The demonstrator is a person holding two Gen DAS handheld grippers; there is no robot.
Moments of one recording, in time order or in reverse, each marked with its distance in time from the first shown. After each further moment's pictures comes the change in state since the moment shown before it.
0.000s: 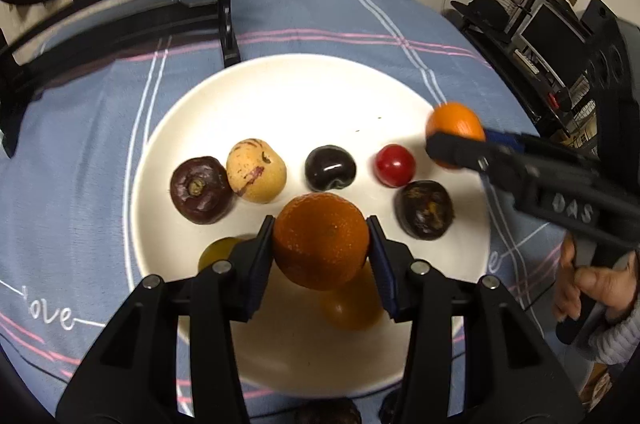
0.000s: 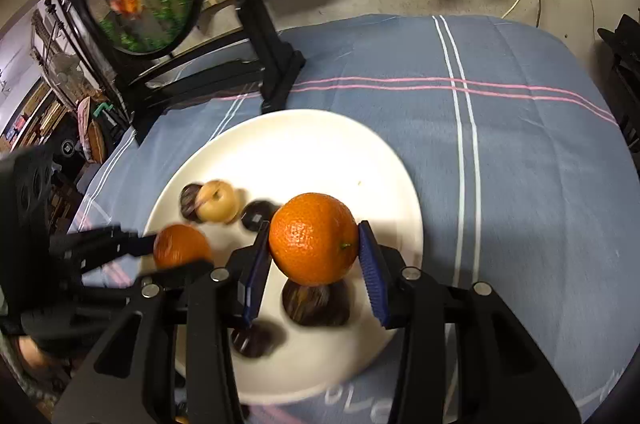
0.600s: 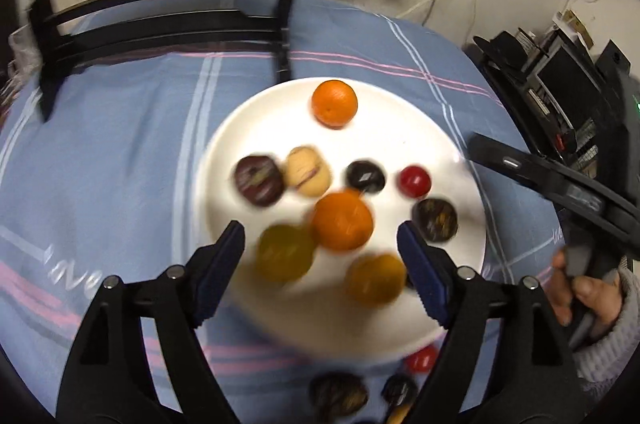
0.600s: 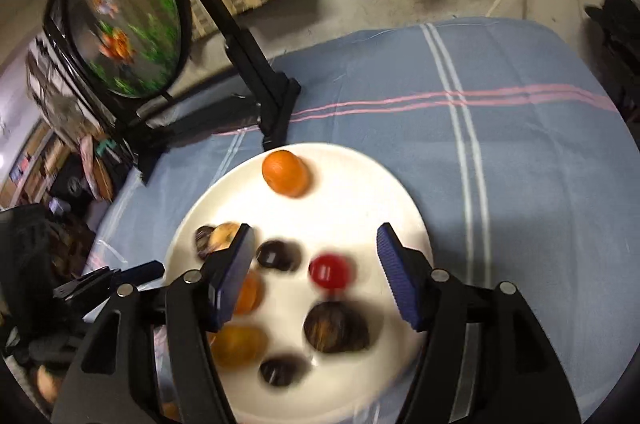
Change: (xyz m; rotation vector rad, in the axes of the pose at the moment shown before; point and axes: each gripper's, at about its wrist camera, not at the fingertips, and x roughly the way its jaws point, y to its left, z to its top) left arm -0.053 0.025 -0.019 -0.128 -0.074 0.035; right arm -0.026 -0.001 -0.001 0.125 -0.072 0.036
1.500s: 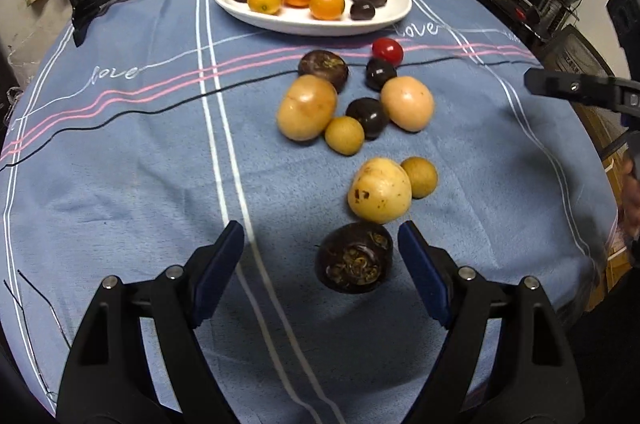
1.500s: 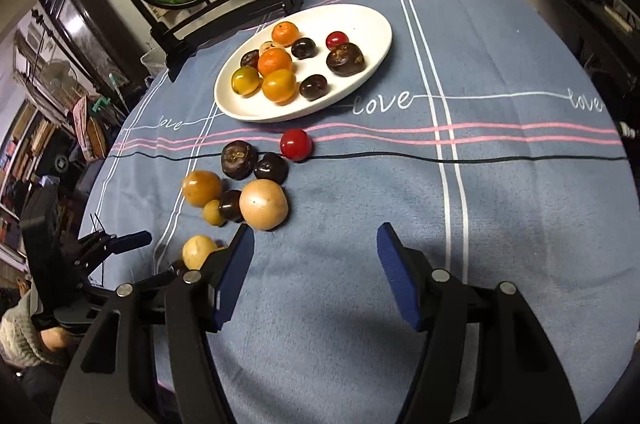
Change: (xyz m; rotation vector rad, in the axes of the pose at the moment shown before) left arm -0.086 0.001 -0.207 0.267 0.149 0.010; right arm -0.132 0.049 -0.192 0.002 0.129 -0.097
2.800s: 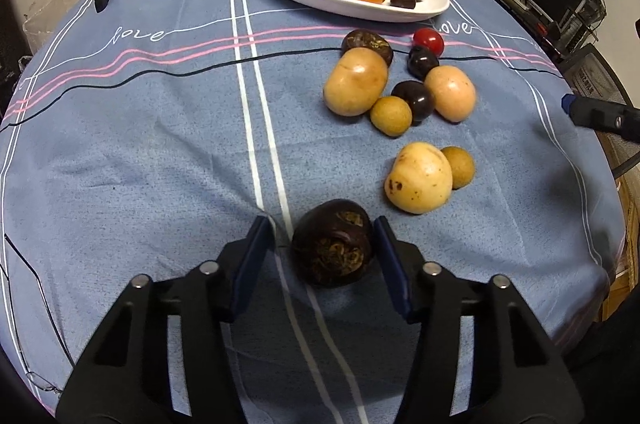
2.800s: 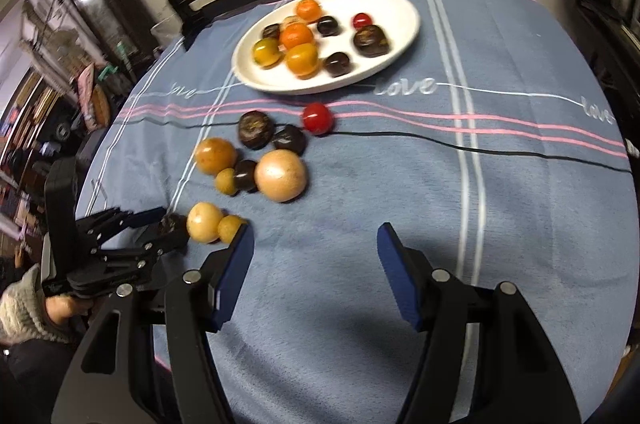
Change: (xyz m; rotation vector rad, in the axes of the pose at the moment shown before) left arm 0.012 0.022 -0.016 -0.096 -0.003 0.023; right arm 0.004 0.021 -0.009 -0.099 0.076 0.019
